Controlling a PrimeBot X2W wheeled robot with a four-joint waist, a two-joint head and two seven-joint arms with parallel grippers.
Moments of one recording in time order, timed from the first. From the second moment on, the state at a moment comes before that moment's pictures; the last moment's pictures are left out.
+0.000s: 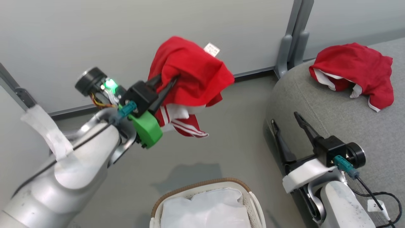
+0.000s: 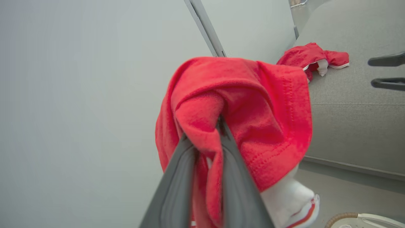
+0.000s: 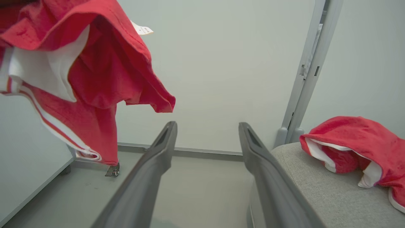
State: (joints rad) left arm -0.81 0.42 -0.89 0.35 -0.39 -0.13 -0.14; right arm -0.25 -0.05 0.13 0.27 0.08 0.13 -0.26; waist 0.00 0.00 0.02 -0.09
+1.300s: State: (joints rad) left arm -1.01 0.27 -0.98 0.30 -0.49 -0.13 -0.09; right arm -0.47 -0.05 0.40 0.46 0.07 0.13 -0.26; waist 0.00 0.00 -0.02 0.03
